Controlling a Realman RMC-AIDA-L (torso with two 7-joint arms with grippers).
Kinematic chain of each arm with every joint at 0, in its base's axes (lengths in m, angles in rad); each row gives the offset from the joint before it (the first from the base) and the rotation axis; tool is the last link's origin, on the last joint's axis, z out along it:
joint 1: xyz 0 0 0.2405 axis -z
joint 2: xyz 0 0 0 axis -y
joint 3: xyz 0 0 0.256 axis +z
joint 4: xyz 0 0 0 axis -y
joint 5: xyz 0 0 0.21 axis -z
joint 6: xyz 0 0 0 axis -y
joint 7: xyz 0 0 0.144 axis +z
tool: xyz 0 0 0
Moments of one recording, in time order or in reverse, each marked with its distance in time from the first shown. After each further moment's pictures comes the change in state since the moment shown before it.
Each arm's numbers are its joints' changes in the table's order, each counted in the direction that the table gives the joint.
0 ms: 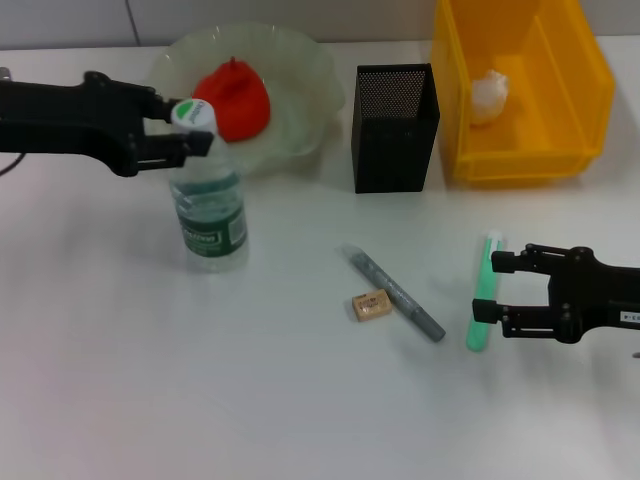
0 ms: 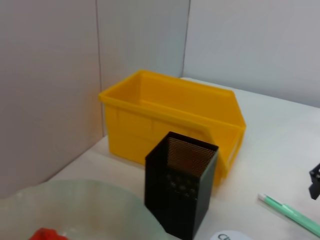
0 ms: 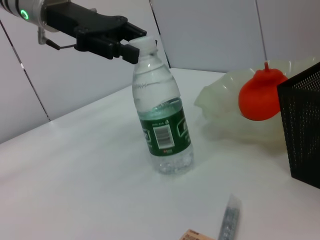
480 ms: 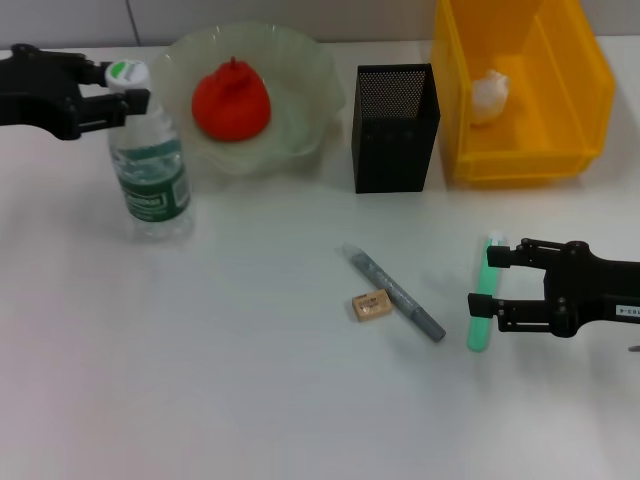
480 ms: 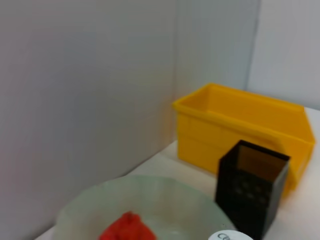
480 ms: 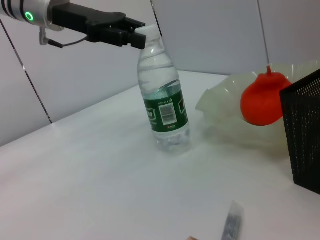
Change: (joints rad) left arm -0.020 -0.024 -0.102 0.013 0.006 0.052 0.007; right arm -0.013 -0.002 0.000 0.002 0.000 0.000 0.010
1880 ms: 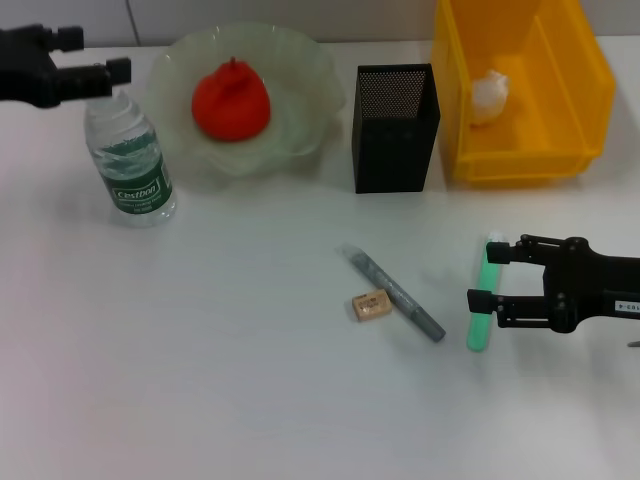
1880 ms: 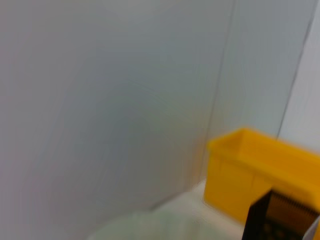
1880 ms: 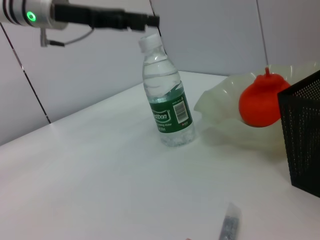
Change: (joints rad) left arm -0.013 0.006 -0.087 0.070 0.076 0.078 -0.004; right arm -0.007 0.002 0.000 0.000 0.000 -0.004 0.004
